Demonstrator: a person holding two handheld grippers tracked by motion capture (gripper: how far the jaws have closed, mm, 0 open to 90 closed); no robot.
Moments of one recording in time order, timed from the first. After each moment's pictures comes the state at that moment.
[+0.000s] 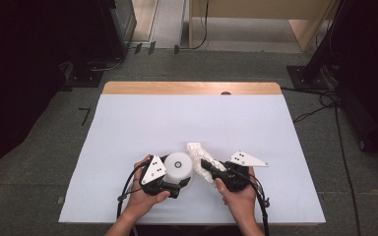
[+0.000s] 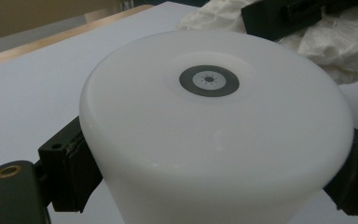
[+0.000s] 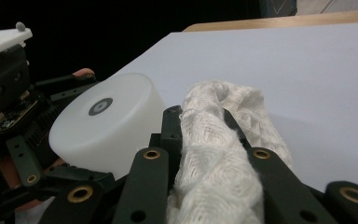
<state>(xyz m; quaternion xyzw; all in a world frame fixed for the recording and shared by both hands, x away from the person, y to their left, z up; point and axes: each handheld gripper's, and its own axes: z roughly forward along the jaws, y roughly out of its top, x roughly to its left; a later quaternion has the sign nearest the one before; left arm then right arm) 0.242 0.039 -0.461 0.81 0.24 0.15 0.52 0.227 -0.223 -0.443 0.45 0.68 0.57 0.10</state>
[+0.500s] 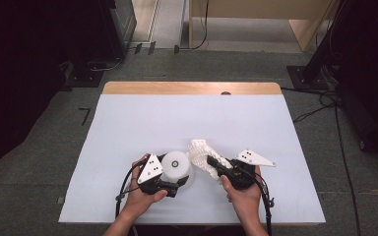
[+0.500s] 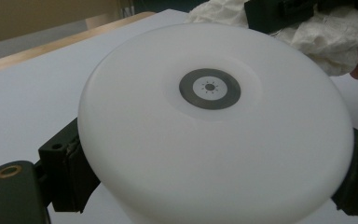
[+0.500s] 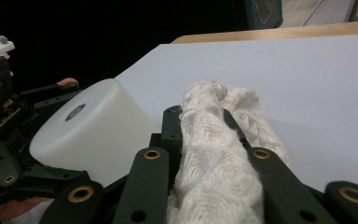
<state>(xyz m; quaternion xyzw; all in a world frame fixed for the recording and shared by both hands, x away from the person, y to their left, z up) 0.244 0.045 -0.457 0.80 0.24 0.15 0.53 0.228 -0.236 -0.438 0.46 0.66 0.58 0.11</state>
